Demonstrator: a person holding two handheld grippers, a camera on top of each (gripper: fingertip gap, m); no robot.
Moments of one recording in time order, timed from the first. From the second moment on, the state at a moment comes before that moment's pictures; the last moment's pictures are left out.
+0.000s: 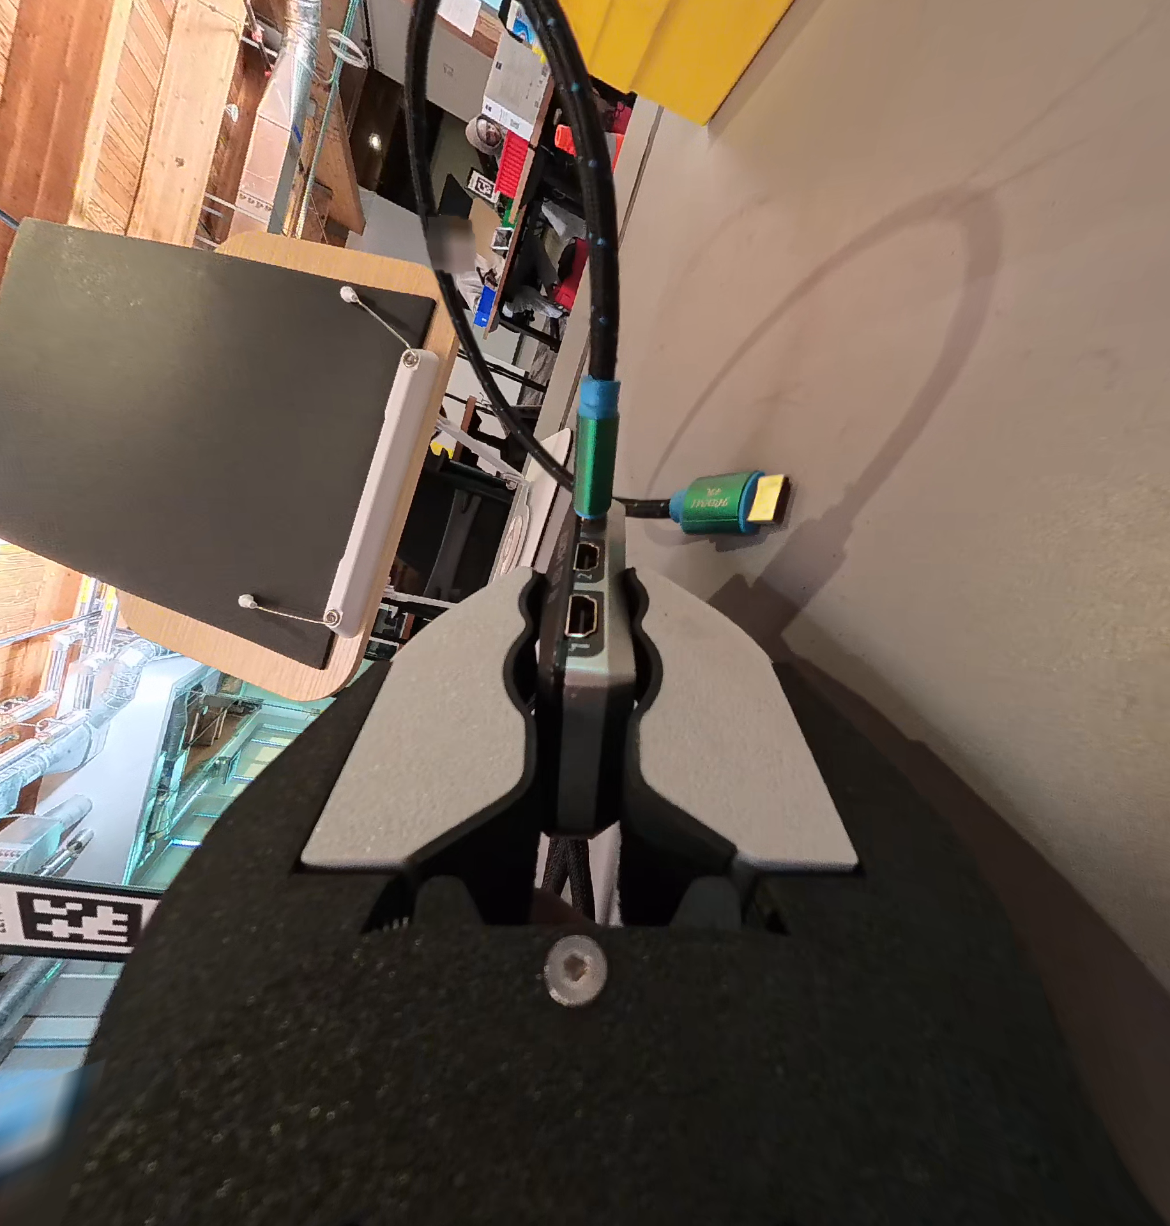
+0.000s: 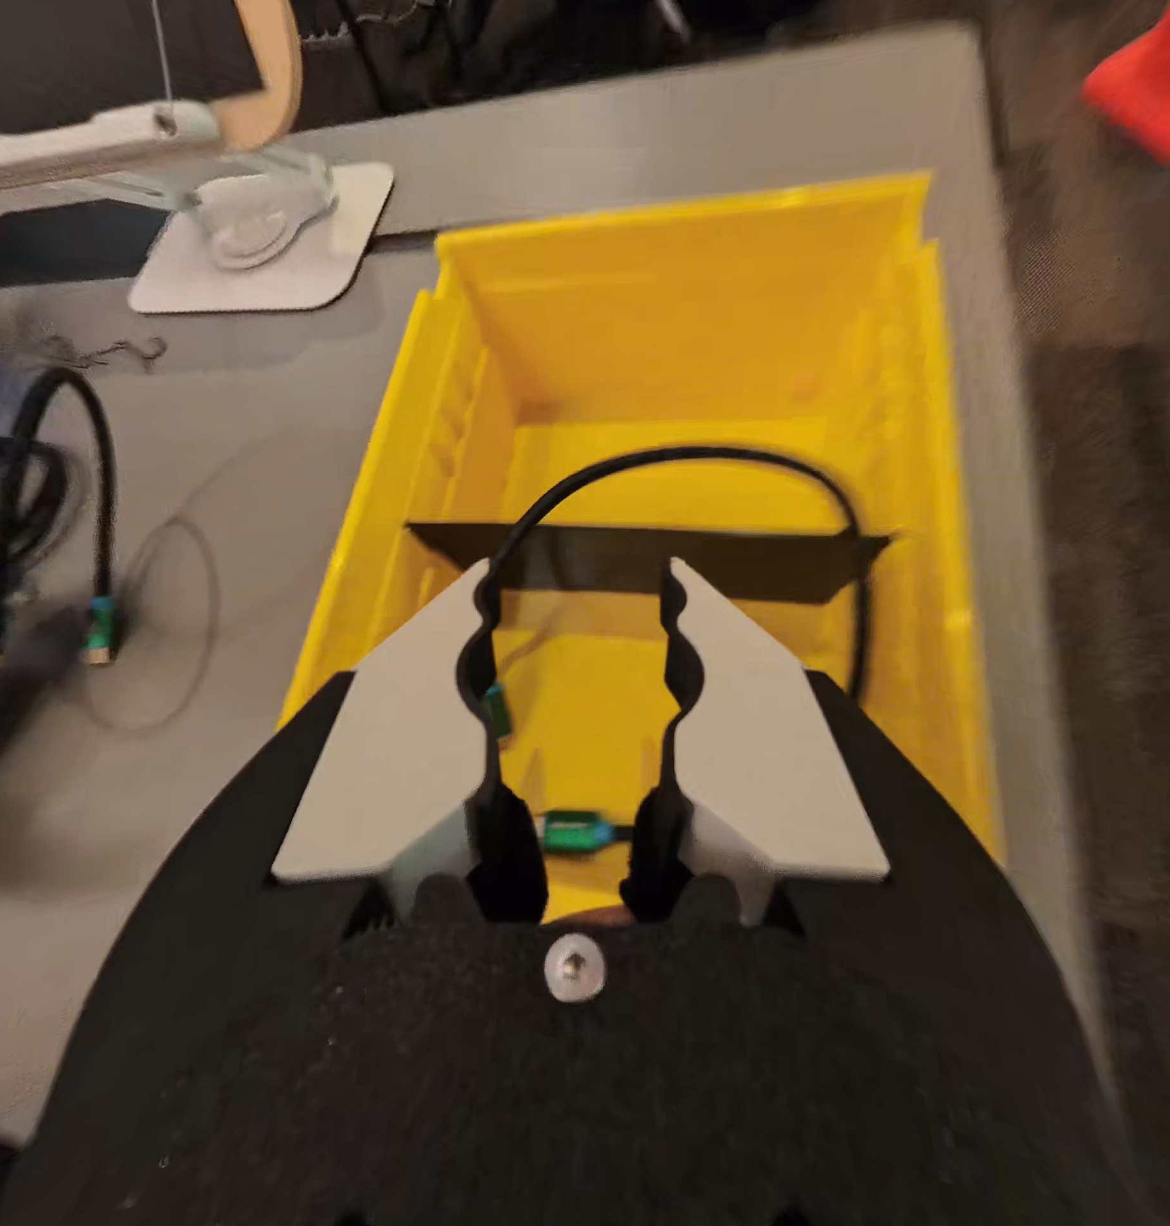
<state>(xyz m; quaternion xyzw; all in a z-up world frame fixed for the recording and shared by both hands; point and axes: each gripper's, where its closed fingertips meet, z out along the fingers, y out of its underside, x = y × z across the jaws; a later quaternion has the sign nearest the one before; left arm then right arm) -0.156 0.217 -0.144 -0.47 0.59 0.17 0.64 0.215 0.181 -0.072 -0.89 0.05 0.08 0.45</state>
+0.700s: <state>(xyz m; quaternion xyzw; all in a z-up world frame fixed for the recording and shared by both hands) -0.154 0.214 -0.148 -0.45 0.60 0.17 0.63 0.273 0.199 -0.083 -0.89 -0.32 -0.18 0.26</state>
